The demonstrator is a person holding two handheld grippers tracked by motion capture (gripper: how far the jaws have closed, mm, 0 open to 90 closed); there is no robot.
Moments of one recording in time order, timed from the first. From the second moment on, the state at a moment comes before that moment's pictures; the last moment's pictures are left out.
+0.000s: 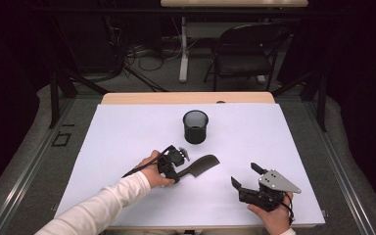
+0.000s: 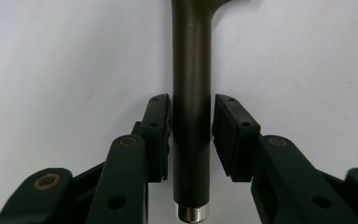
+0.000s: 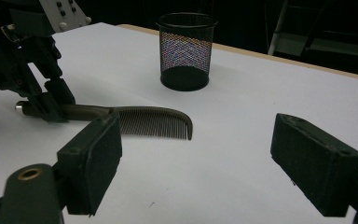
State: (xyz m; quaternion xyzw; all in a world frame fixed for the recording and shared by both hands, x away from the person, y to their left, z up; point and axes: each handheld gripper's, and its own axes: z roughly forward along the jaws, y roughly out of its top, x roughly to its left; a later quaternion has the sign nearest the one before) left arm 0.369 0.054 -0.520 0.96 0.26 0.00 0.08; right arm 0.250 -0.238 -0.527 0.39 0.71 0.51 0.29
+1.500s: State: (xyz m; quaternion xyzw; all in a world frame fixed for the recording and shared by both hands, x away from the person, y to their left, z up) left arm 0.369 0.051 -0.523 0.97 0.25 0.00 0.07; right arm 0.250 -0.238 -0.527 0.39 0.71 0.51 0.29
